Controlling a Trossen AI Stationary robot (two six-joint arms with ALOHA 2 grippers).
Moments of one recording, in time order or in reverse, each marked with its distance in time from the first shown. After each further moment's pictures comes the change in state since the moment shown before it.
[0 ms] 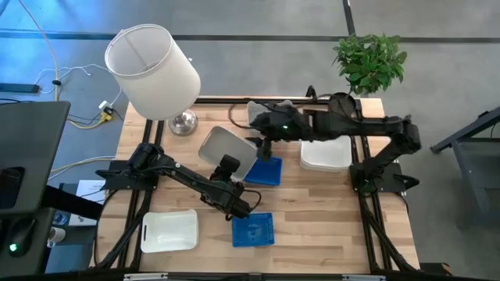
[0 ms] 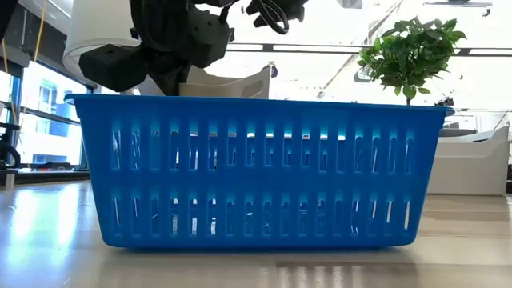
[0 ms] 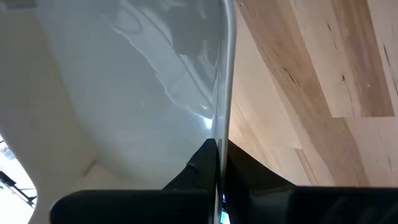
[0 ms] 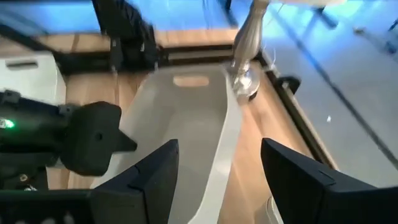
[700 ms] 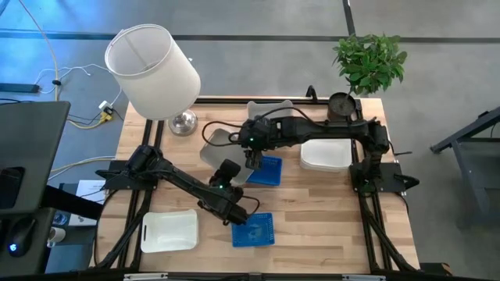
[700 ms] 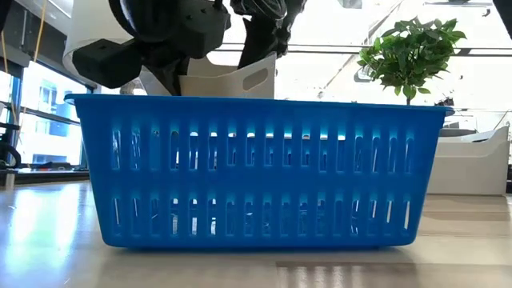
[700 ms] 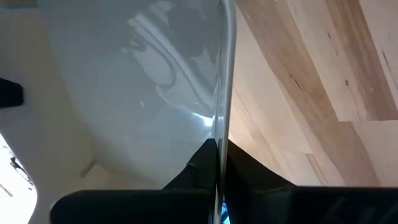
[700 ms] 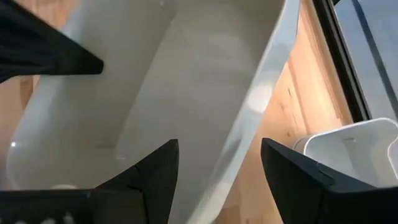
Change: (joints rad) left arm -0.045 0.000 0.000 0.000 -0.063 -0.001; right arm 0.008 0.299 0.241 -0.343 0.008 0.020
